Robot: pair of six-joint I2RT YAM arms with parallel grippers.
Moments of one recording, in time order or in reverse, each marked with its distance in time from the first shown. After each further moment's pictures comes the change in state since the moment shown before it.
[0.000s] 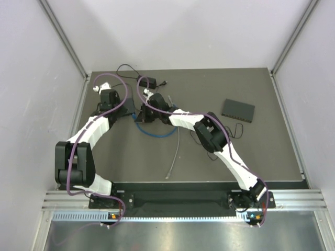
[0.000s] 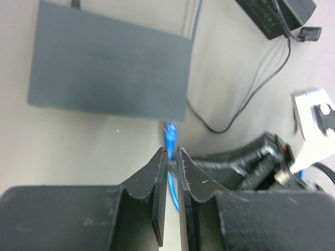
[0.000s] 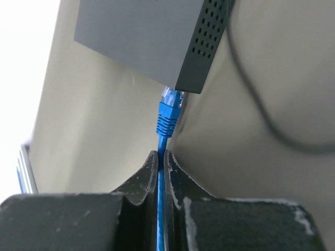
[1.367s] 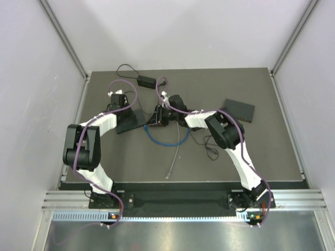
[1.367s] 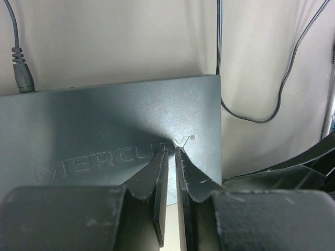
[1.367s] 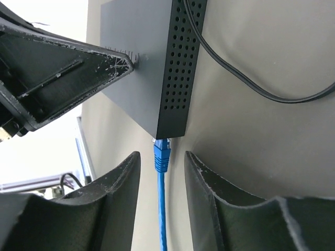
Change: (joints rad) left arm -0.042 0.211 0.011 0.020 0.157 0.023; right arm -0.117 -0.230 -0.473 0.248 -0.244 0.156
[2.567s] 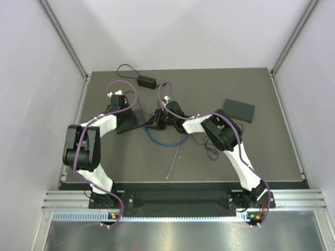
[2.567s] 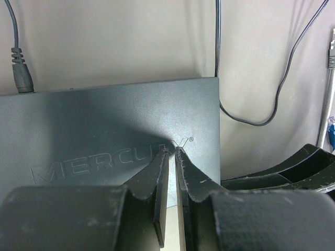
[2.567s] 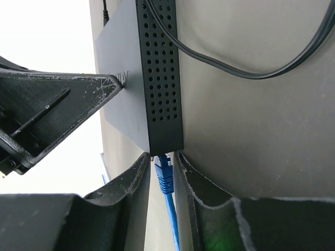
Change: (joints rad) left arm -0.004 -0.001 -0.025 0.043 -0.003 -0.019; right arm 0.052 0.016 -0.079 0.158 0.177 0.270
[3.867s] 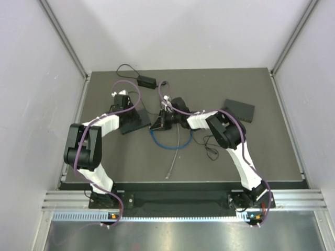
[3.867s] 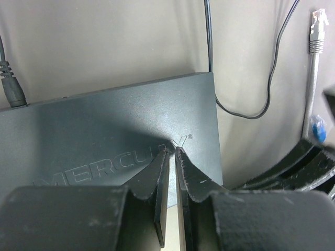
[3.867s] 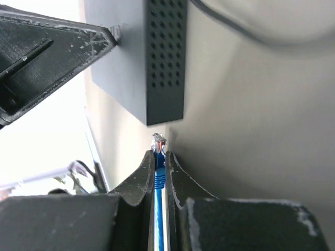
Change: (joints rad) left arm -0.032 0.012 0.005 0.015 0.027 -0.011; right arm -0.067 -0.011 0.055 -0.227 -0.254 -0.283
